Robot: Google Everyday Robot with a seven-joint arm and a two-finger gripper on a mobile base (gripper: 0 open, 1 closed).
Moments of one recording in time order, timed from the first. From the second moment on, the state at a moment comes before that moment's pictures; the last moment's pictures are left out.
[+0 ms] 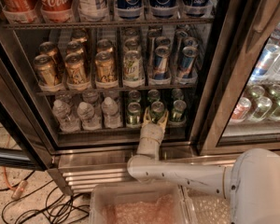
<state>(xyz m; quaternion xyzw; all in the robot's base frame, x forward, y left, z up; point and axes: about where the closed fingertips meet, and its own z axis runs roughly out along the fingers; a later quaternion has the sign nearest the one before) 0.733 -0.108 0.609 0.10 0.63 -0.12 0.76</state>
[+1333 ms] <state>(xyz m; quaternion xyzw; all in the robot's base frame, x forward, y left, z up) 0.707 -0.092 0.684 0.11 0.57 -0.05 0.81</state>
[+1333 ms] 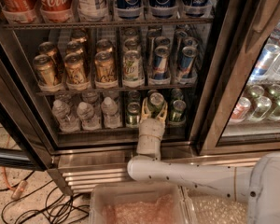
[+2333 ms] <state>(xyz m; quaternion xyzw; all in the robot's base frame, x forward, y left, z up) 0.613 -0.113 0.735 0.03 0.61 0.04 0.79</state>
